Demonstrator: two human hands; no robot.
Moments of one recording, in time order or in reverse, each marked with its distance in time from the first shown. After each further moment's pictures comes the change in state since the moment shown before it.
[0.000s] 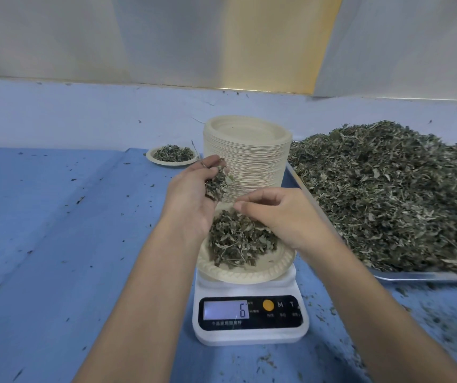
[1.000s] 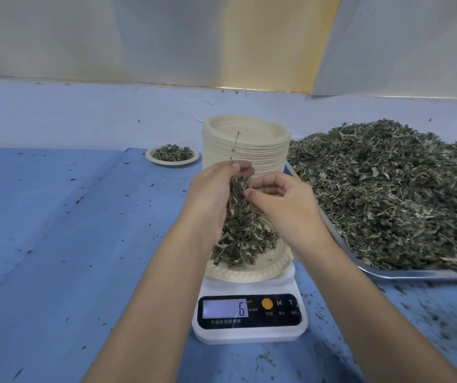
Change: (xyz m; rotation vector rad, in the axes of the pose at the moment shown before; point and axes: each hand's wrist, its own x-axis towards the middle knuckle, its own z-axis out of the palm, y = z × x) left_hand -0.007 -0.016 0.010 0.466 -0.109 0.092; right_hand 0.005 0.000 0.005 0.148 0.231 -0.067
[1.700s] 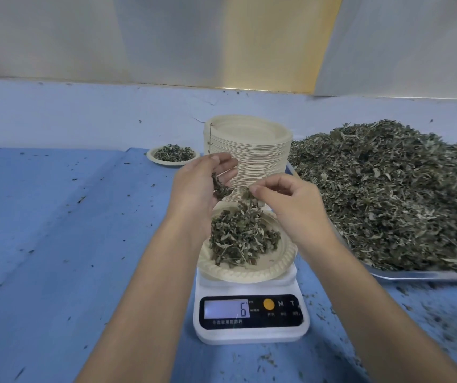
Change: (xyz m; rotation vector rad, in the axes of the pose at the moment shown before) left_hand 0.005 0.006 -0.016 -0.131 0.100 0.036; right_hand 0.000 -0.001 -0.006 -0.052 -0.001 0.002
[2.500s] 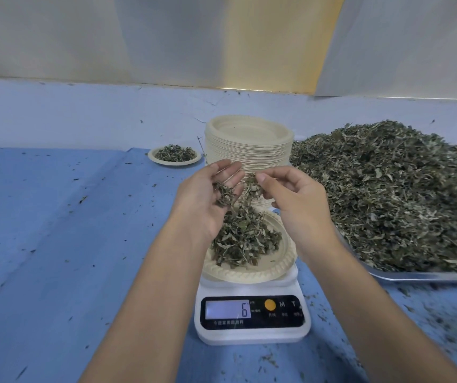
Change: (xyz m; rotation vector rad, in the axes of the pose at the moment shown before) left_hand -0.008 0.003 0.006 -0.255 -0.011 -0.234; right_hand -0.007 -0.012 0.004 0.222 0.066 -0.031
